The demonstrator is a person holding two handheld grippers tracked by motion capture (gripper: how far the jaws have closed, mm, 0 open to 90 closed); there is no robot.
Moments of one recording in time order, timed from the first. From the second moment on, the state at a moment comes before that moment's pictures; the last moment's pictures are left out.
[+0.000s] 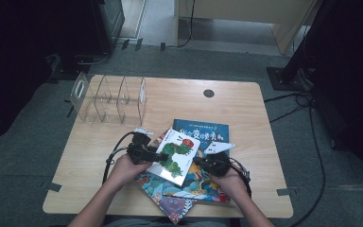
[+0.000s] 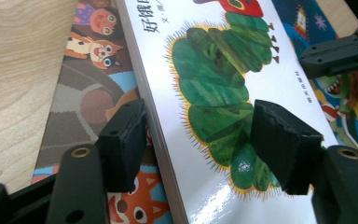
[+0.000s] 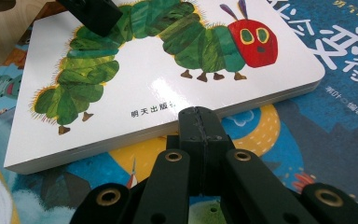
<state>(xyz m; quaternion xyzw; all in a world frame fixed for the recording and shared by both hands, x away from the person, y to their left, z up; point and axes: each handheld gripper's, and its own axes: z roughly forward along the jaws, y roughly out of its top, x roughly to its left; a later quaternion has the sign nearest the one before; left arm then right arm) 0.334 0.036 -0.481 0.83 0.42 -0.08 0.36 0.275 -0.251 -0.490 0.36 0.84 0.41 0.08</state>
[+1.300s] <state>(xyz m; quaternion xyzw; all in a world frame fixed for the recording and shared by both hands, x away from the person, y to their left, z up) 0.349 0.029 -0.403 0.82 0.42 -0.13 0.36 0.278 -0.247 -0.491 0.35 0.84 0.41 0.09</state>
